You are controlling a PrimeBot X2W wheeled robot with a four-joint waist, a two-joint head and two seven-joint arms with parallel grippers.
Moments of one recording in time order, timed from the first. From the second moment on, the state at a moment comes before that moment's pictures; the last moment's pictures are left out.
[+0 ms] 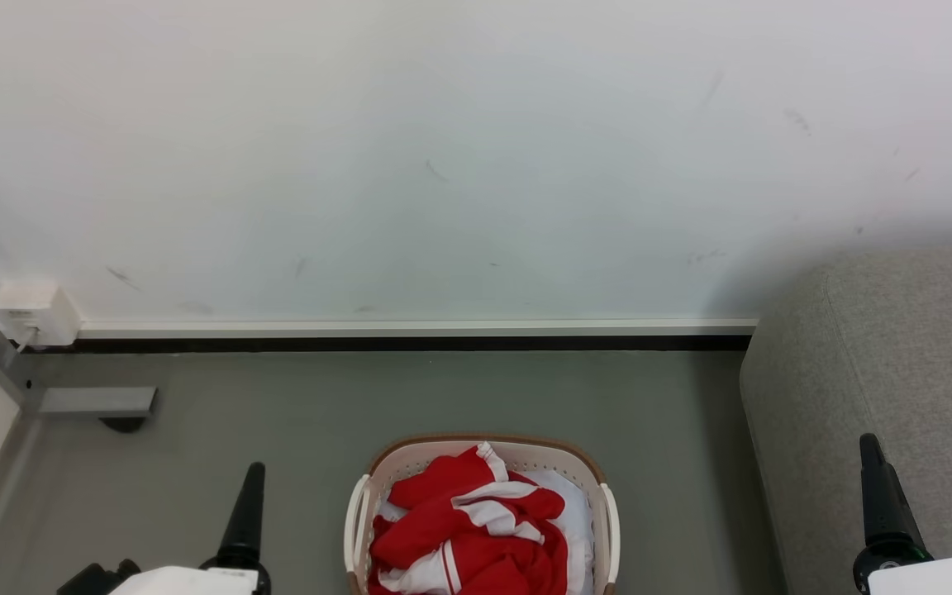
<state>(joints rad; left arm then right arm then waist) -0.08 0.04 -0.01 0.28 -1.29 -0.06 -0.04 -0.06 -0.03 -0.05 0.20 1.13 0.13 -0.04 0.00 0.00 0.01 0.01</state>
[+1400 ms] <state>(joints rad) -0.07 0.04 -0.09 0.24 -0.61 0.03 -0.16 -0.04 -0.04 0.01 0.18 0.48 0.13 -0.16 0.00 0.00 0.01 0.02</state>
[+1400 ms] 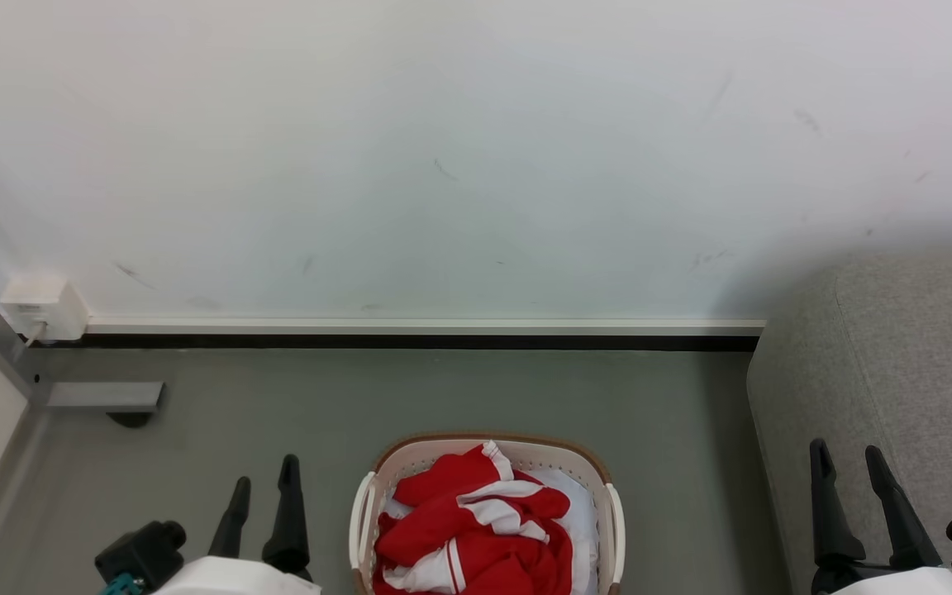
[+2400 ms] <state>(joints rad) -0.07 0.04 -0.11 0.31 -0.32 0.05 -0.22 -0.02 -0.05 0.00 0.22 0.33 0.13 -0.23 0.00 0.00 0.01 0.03</state>
